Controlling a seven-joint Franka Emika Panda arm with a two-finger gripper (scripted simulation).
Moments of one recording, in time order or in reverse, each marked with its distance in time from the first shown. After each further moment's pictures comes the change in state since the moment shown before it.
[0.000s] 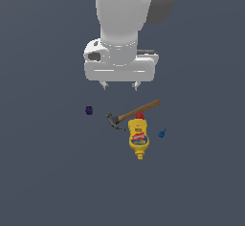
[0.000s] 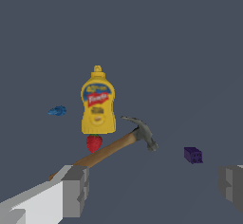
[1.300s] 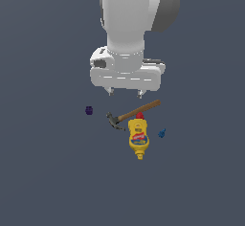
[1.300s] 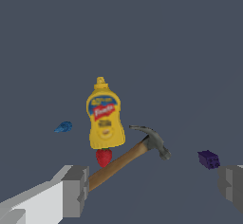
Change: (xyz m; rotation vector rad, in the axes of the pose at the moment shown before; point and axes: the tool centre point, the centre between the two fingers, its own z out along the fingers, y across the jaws) arm 0.020 -0.018 0.012 0.014 0.026 0.101
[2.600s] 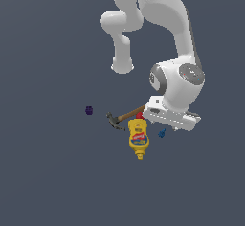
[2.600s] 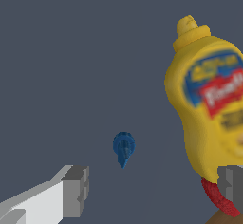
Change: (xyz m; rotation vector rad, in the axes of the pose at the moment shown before) arm -0.014 -0.169 0.190 -0.026 -0.028 0.209
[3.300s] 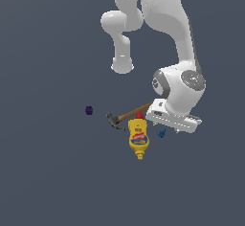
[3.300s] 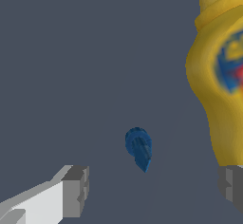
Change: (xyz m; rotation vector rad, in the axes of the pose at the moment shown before) arm -0.011 -0.016 0.026 0.002 -0.003 0.022
